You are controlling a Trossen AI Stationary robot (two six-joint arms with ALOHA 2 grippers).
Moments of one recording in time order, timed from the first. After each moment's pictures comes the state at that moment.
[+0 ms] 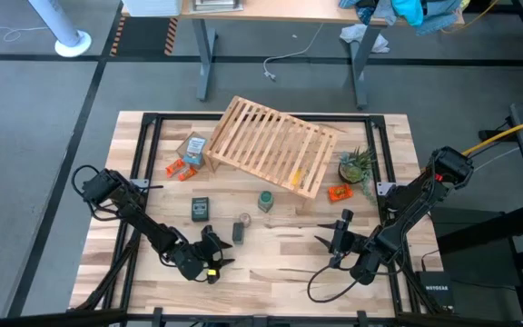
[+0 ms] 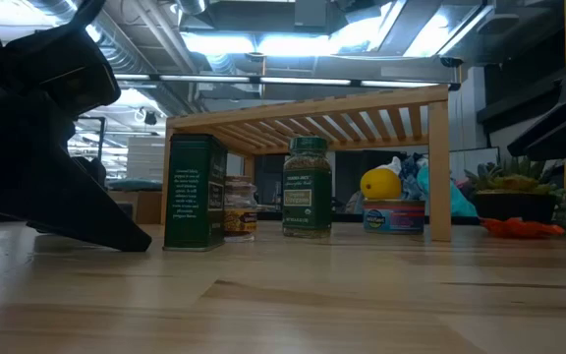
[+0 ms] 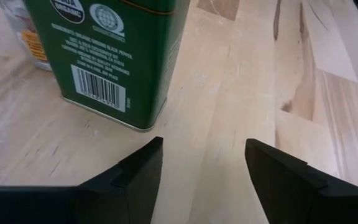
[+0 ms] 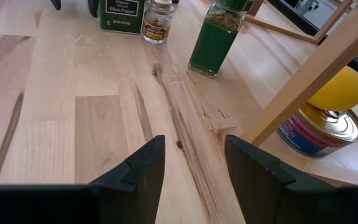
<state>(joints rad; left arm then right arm) -0.72 1.87 0.62 0.47 -0.67 -0.83 0.92 1.49 0.58 -0.23 1.02 0.83</state>
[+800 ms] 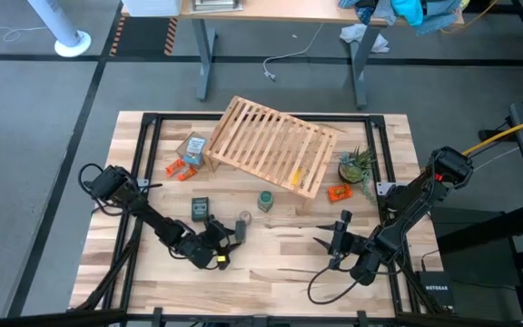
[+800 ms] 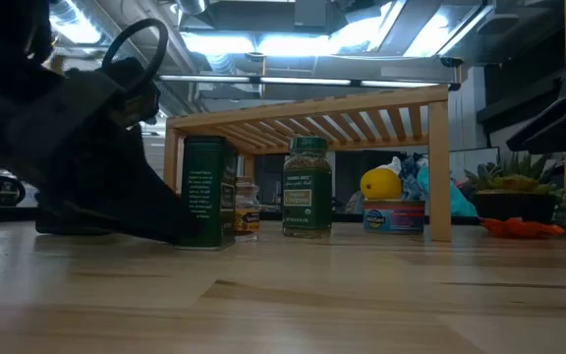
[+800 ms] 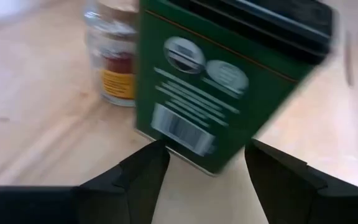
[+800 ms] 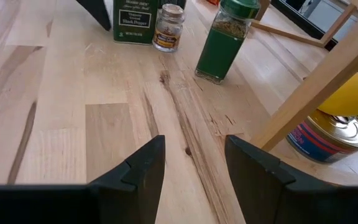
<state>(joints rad) -0.59 1.87 0.62 0.50 -0.76 -0.83 0.92 1.49 0.58 -0.17 1.02 0.80</state>
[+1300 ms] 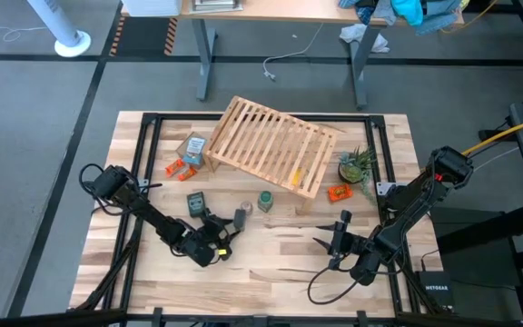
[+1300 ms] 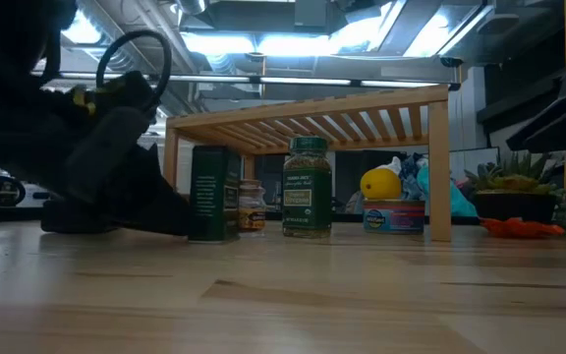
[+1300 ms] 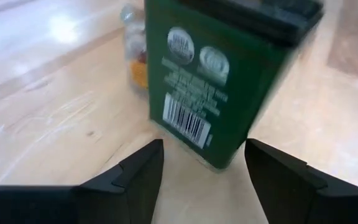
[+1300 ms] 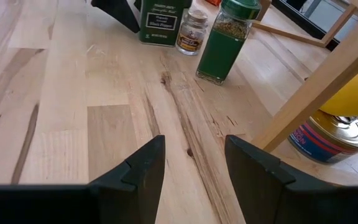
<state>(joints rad) -0.59 1.87 0.62 0.43 -0.91 -0.86 0.92 1.49 0.58 -0.16 1.02 0.80</state>
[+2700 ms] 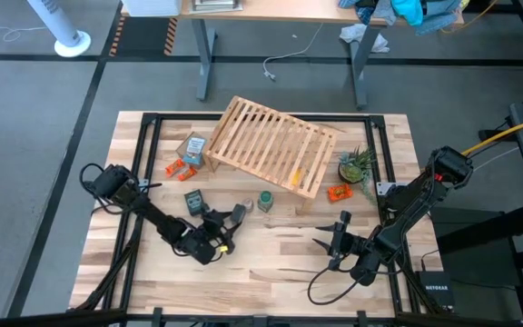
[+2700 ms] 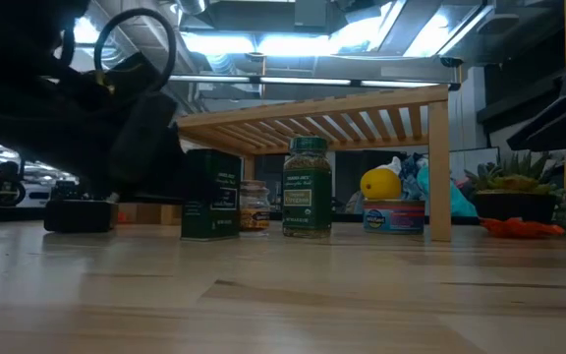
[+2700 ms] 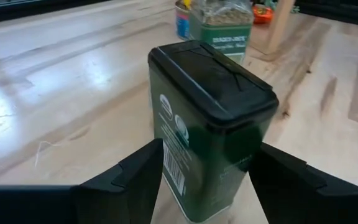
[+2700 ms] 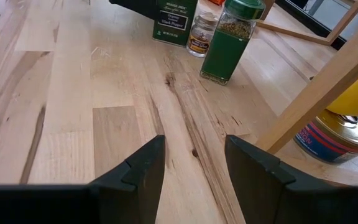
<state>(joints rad) -0.56 1.87 0.62 0.51 -1.07 -0.78 0.92 1.50 0.58 -0.15 1.01 0.80</state>
